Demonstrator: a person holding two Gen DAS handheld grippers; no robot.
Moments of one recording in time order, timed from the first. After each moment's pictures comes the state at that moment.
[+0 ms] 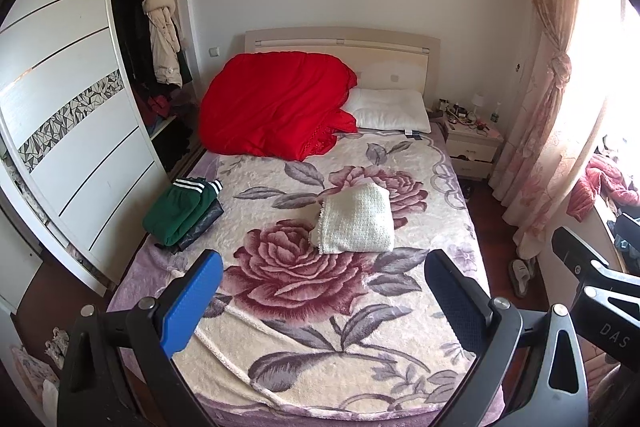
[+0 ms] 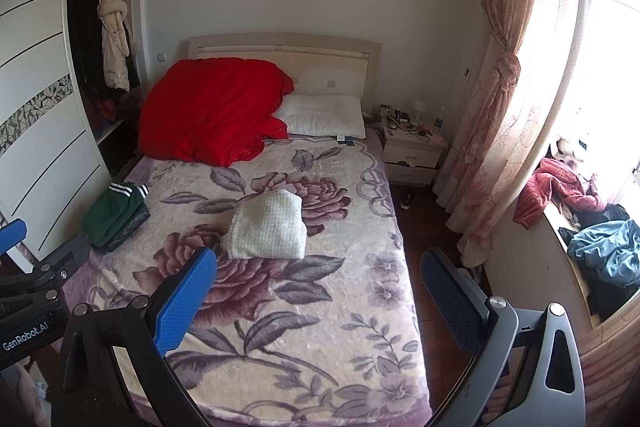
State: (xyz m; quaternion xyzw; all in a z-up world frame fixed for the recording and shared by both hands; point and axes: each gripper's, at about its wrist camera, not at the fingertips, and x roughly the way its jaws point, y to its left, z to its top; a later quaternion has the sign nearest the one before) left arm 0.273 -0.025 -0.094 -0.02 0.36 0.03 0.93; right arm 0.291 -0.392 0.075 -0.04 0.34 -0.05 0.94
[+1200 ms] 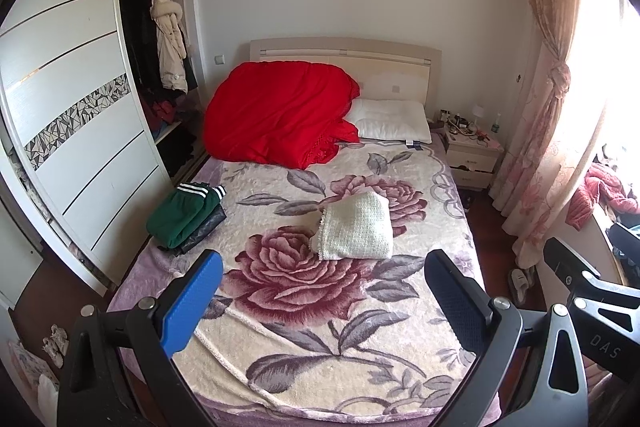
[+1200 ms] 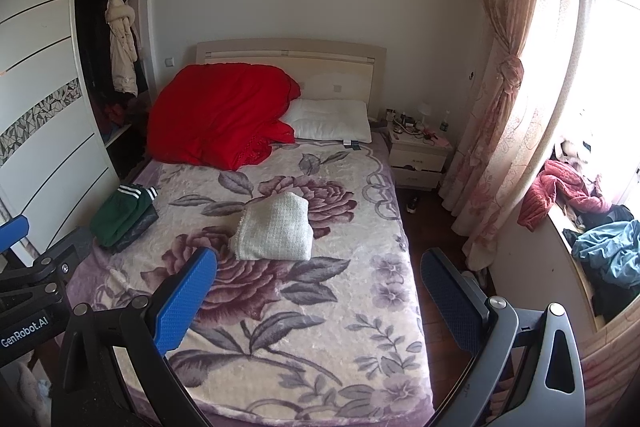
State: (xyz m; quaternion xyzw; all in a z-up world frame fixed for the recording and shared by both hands) left arm 0.257 -0.026 -0.081 -0.02 0.34 0.04 0.94; right arm 0.276 -0.381 0.081 -0.03 0.33 -0.05 0.94
